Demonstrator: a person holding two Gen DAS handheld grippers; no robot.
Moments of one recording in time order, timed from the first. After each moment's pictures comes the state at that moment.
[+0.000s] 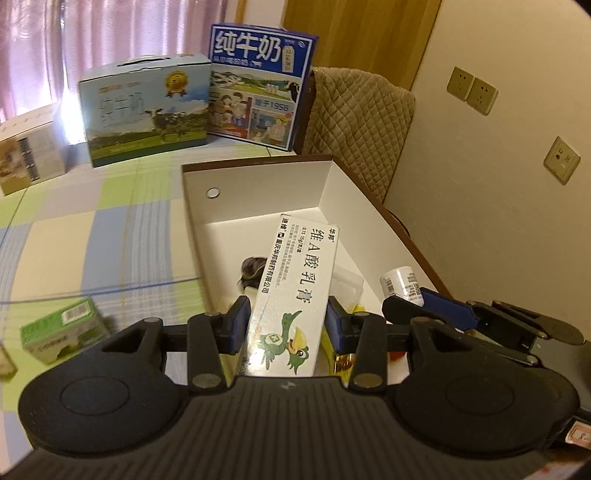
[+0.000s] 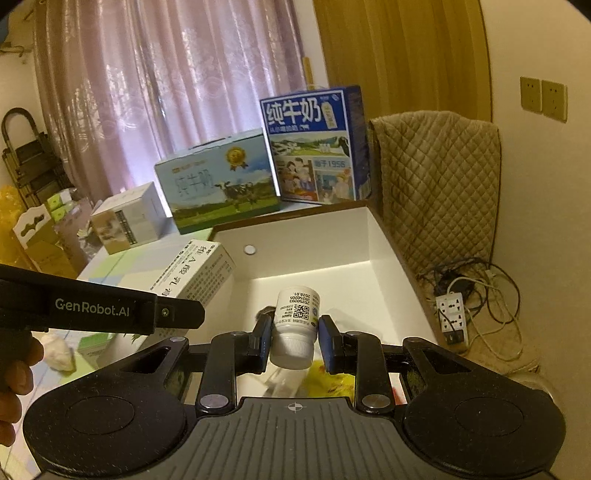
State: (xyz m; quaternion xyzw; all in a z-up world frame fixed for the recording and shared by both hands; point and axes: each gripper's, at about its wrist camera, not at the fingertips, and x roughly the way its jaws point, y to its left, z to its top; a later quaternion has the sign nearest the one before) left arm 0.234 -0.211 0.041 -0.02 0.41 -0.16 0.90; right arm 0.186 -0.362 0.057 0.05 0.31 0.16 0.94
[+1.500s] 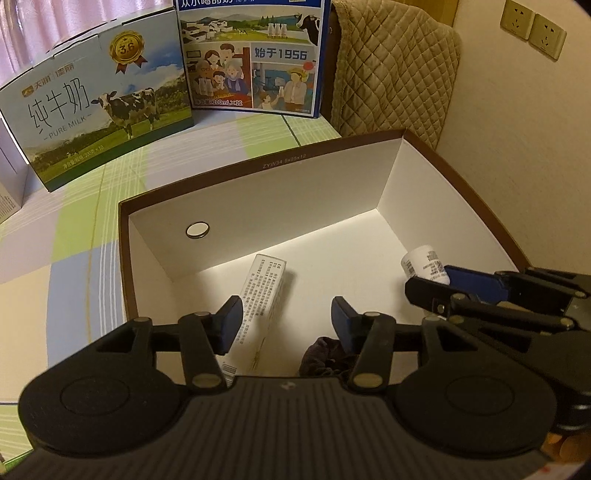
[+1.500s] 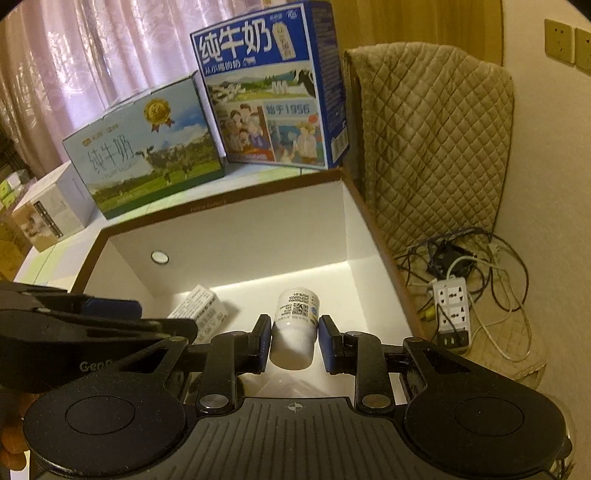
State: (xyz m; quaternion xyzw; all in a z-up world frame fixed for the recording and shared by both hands) left arm 0.409 -0.260 -0.044 0.06 0.47 -0.14 0.87; right arm 0.364 -0.358 -0.004 0.04 0.40 0.11 0.91
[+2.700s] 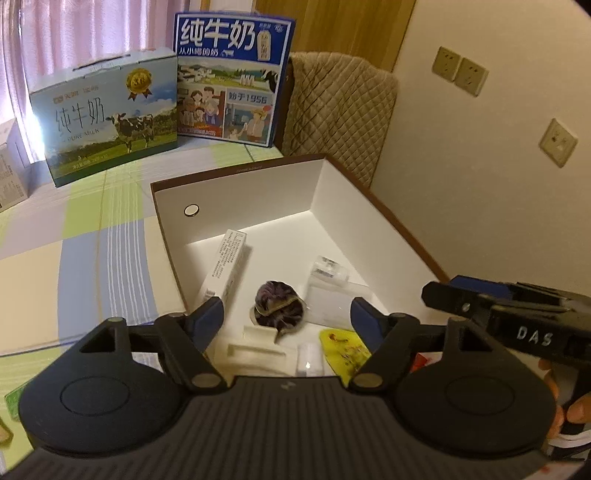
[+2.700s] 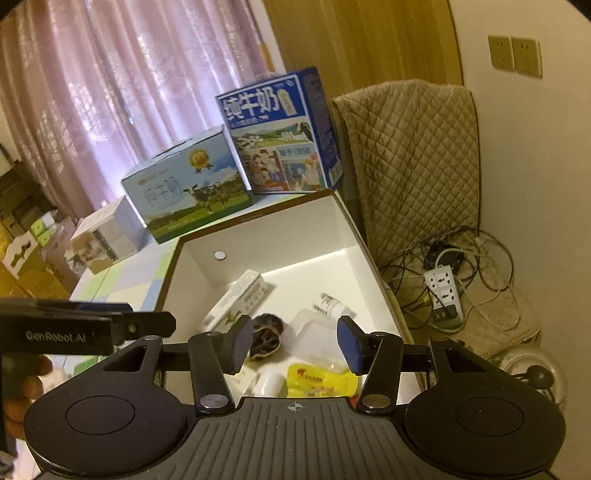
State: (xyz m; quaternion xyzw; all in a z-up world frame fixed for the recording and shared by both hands) left arm 0.286 -0.210 0.027 0.01 0.41 -0.22 0.88; right arm 0.209 -0.391 0.071 0.10 0.35 0.13 0.92
